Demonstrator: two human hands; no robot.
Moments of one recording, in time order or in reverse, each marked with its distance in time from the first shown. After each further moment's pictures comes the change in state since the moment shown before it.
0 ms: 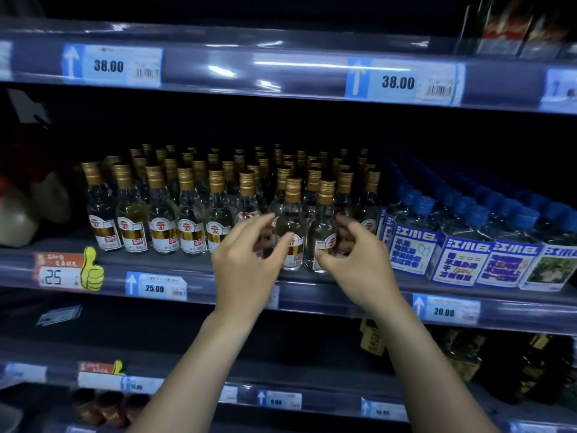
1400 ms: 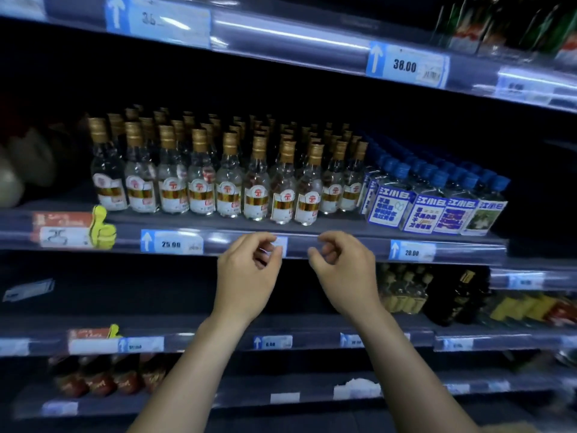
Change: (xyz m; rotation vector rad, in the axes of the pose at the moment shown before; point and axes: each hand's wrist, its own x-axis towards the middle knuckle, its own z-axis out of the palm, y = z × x) left_hand -0.068 -0.025 -0.057 -0.243 -0.272 -0.225; right_hand -0.109 -0.038 0.028 -0.323 0.201 -0.019
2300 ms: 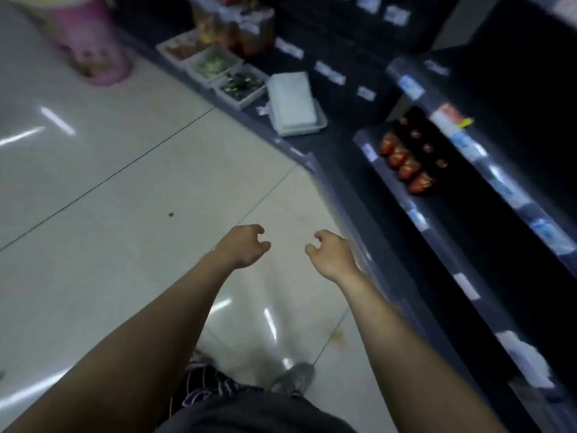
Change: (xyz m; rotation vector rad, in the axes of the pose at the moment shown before) left_hand -0.607 0.082 -0.328 0.543 -0.049 -1.411; right_hand -0.542 -0.123 0.036 -0.037 -1.514 -0.388
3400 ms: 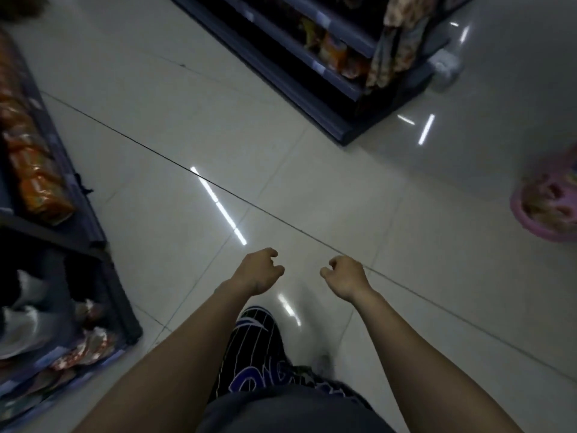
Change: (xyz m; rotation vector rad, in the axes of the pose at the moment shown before) left_hand -0.129 -0.791 -0.422 -0.925 0.640 -1.069; right_hand 0.104 -0.885 0.646 -0.776 -0.856 -0.866
